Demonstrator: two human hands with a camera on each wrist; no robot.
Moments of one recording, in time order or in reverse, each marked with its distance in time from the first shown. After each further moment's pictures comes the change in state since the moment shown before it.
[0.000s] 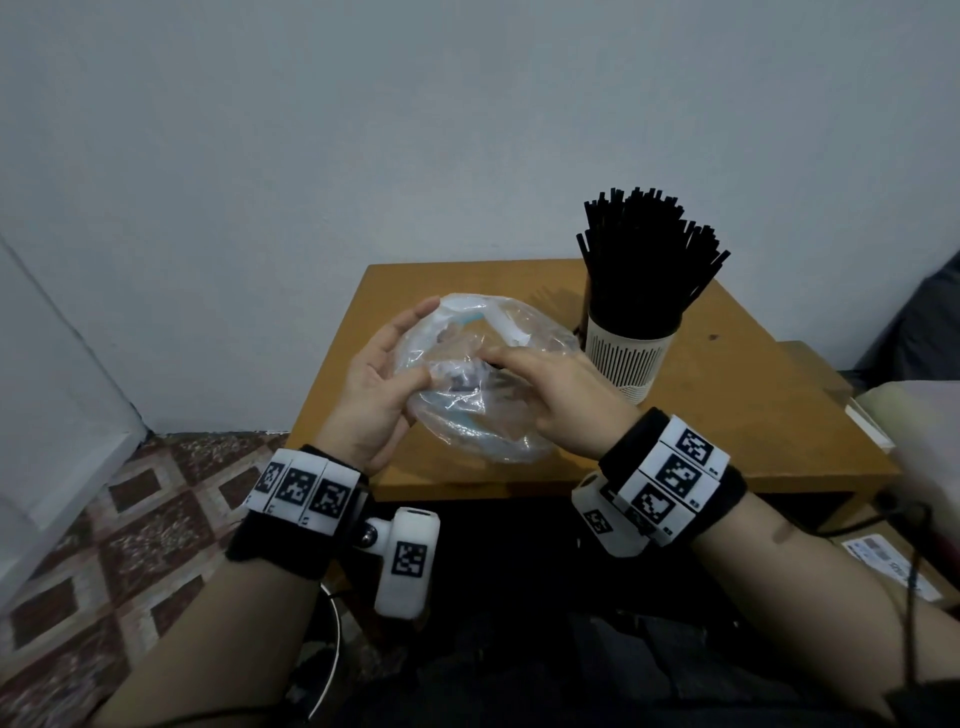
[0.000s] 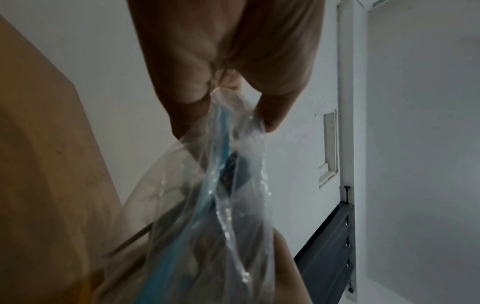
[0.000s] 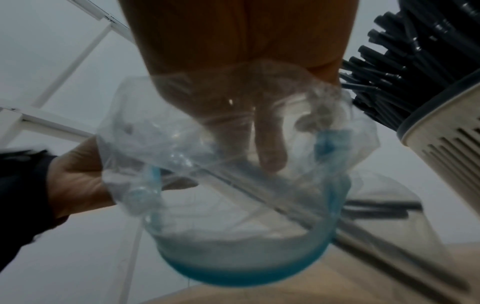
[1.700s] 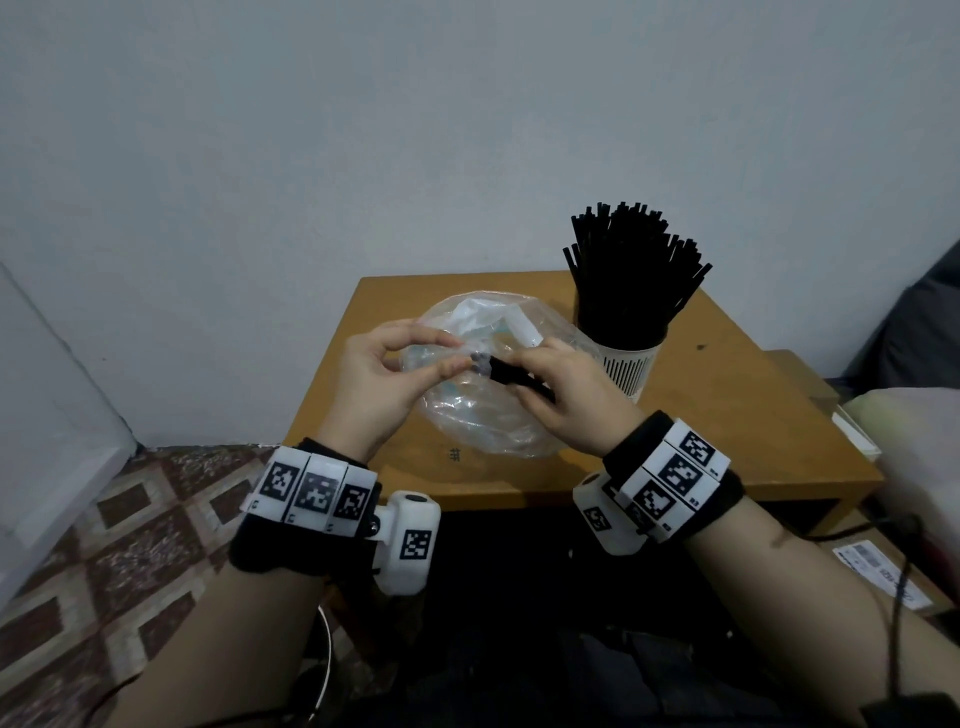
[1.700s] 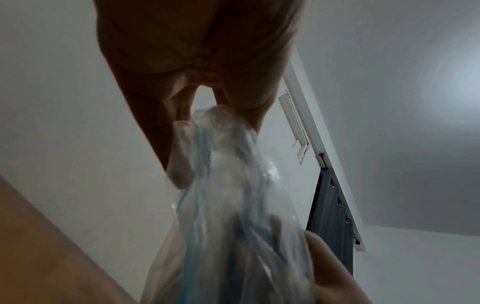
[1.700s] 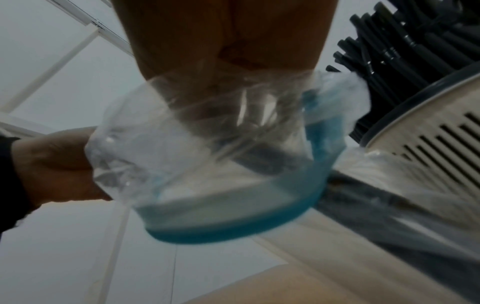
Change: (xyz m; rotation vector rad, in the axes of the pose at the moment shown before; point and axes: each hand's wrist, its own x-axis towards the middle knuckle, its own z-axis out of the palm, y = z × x) left_hand 0.013 0.011 0.009 0.553 0.169 0.214; right_hand -0.007 -0.002 -0.020 0.084 0.151 -0.048
